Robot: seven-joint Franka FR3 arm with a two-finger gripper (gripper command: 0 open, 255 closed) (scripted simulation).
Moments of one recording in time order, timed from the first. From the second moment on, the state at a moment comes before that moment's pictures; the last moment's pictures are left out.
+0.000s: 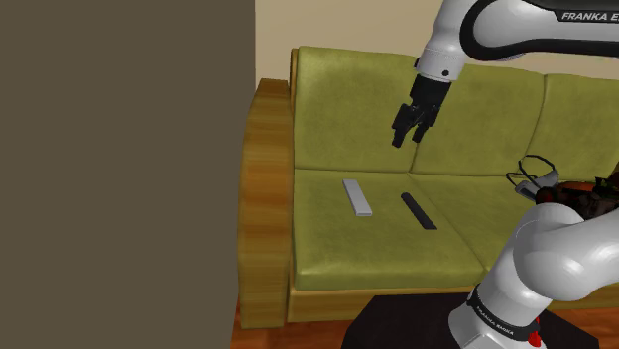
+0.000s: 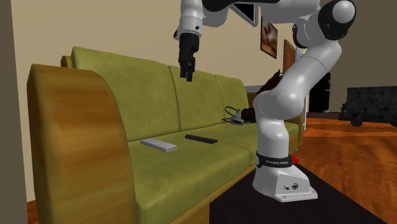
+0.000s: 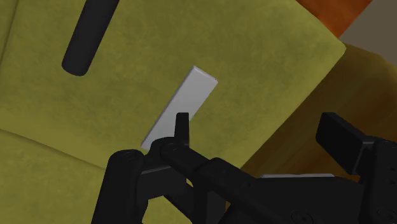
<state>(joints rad) 0.02 -0.77 -0.02 -2.38 0.01 1.70 0.14</state>
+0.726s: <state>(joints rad) -0.11 -0.77 -0.11 -2.60 -0.03 1.89 0.21</state>
